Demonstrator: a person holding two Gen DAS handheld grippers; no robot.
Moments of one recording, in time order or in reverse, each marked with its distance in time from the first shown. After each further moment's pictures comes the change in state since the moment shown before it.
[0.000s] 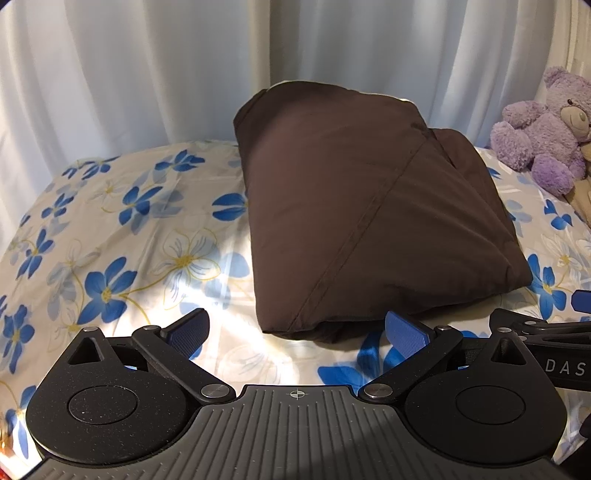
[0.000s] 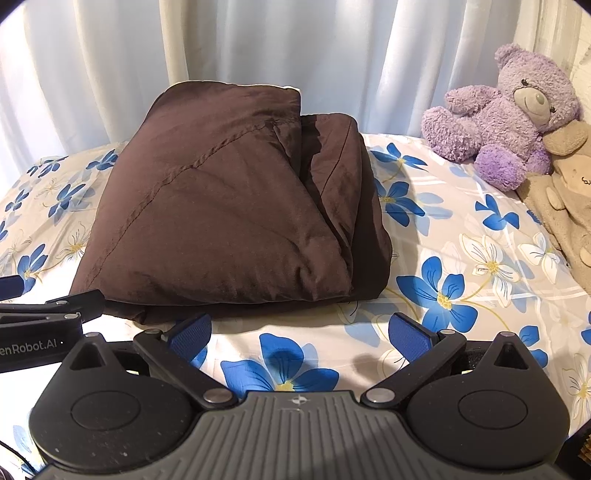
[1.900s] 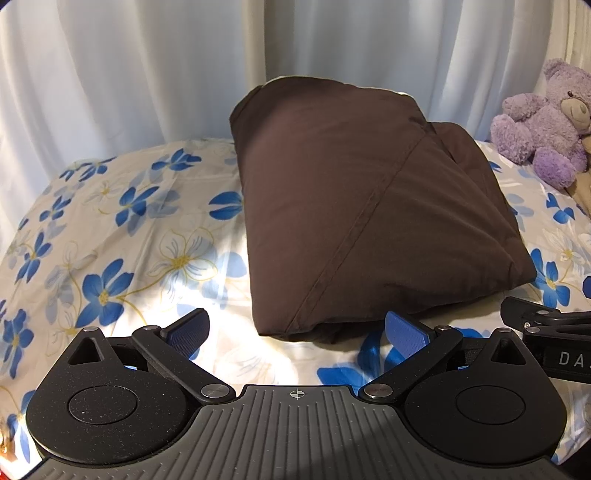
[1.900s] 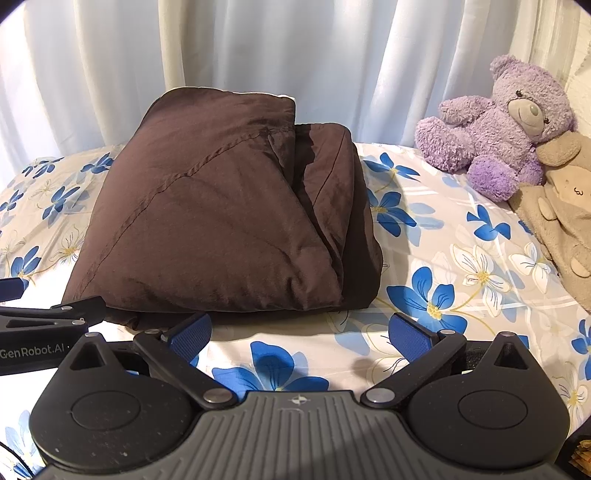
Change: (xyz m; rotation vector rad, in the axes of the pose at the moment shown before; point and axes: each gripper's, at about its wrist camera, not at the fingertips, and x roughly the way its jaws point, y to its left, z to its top) left arm 0.007 -0.002 0.002 0.020 0.012 0.007; right arm -0.002 -0.003 0.003 -0.021 -0.024 -0.024
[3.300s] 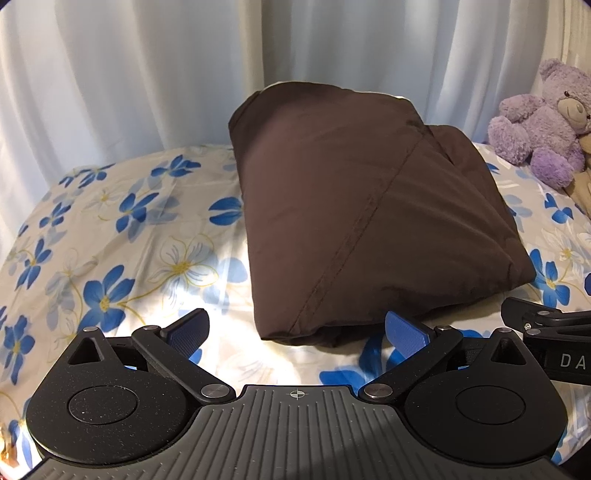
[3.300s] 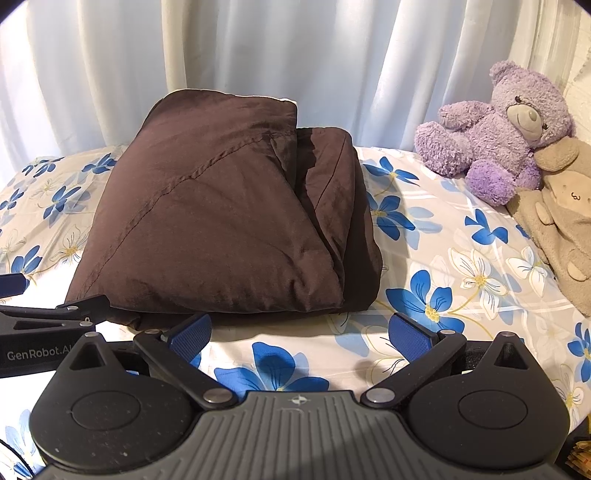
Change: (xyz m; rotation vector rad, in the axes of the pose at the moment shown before) left arm -0.001 0.000 0.000 0.011 -0.019 -0.001; right arm -0.005 0.005 0.002 -0.009 -0.004 -0.011
